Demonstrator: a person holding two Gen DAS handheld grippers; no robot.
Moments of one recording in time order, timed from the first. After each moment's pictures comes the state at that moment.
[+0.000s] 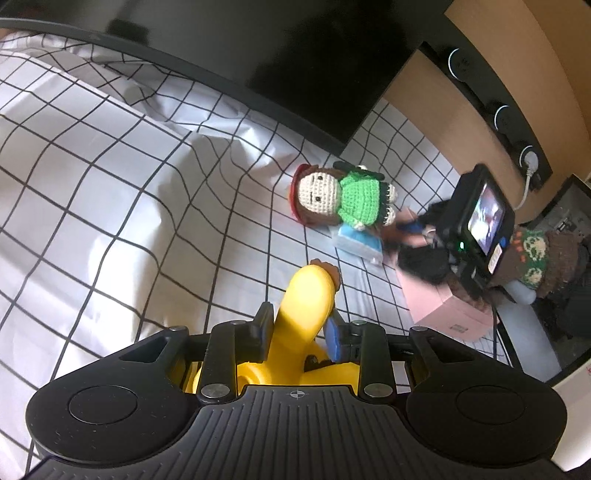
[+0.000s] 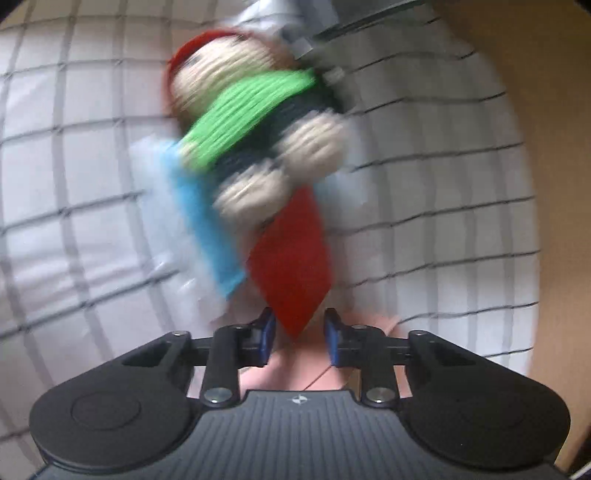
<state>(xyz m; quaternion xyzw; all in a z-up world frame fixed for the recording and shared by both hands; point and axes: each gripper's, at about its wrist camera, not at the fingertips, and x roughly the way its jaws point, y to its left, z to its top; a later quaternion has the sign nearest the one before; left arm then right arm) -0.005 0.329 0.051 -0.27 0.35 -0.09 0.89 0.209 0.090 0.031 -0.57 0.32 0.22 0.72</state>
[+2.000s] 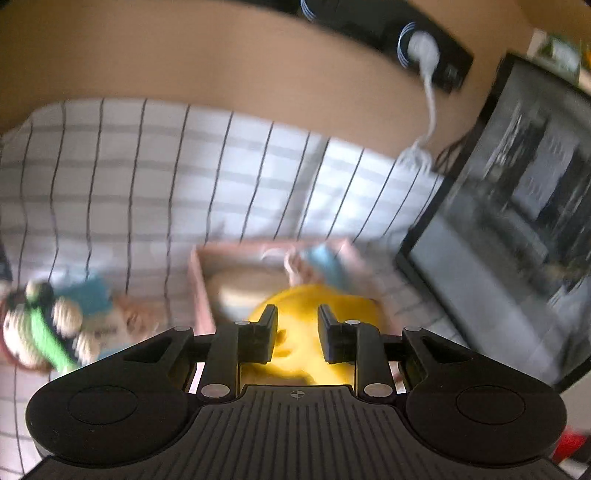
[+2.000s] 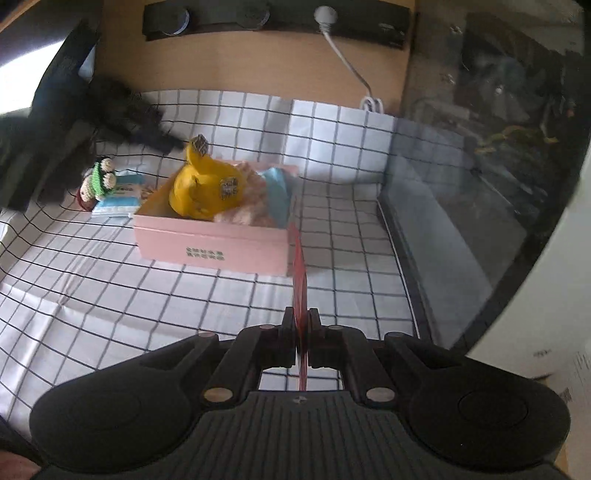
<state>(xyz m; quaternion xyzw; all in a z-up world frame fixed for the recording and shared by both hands) 0.170 0.082 0.116 -0.08 0.38 -0.22 0.90 -0.039 -0.212 0.108 -0.05 0.35 0.04 0.94</state>
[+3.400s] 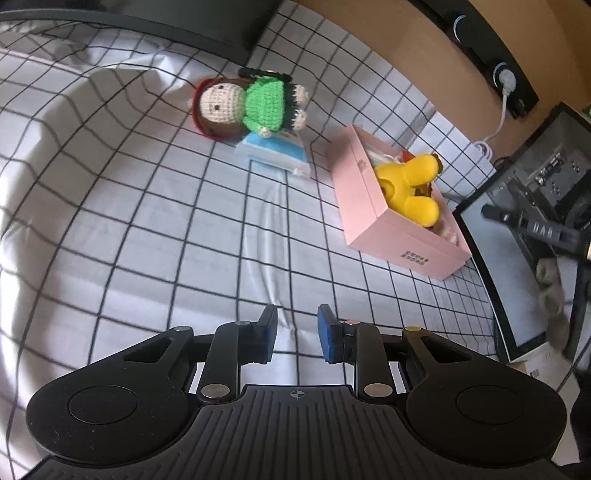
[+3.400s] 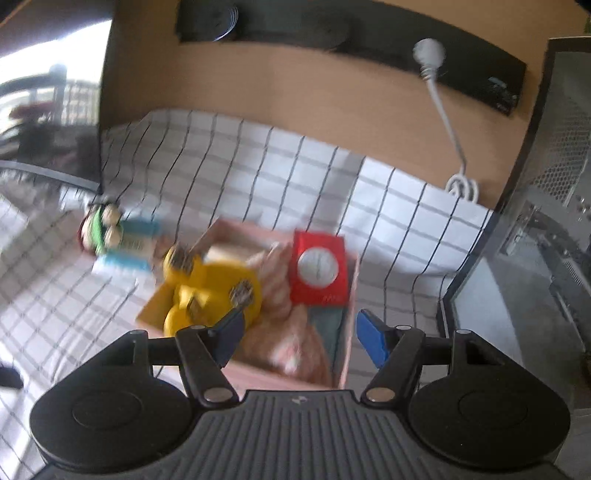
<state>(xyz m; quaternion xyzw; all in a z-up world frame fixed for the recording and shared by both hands) -0.010 0.211 0.057 -0.22 0.42 -0.12 0.87 0.096 -0.113 0.134 -0.11 0.33 0.10 0.93</state>
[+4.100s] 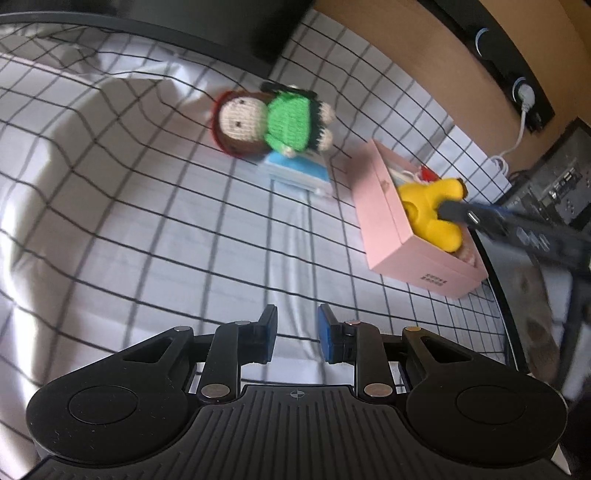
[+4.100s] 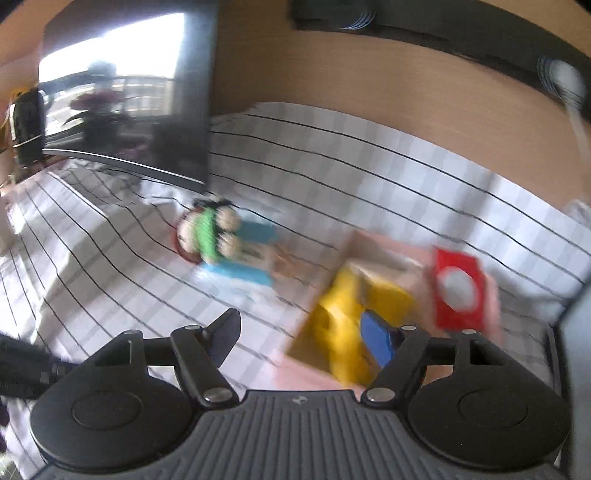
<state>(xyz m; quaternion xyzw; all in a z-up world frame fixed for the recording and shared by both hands) 0.007 0.241 0.057 -0.23 0.42 -0.10 0.87 0.097 -0.017 0.126 -0.10 0.34 0.22 0.91</state>
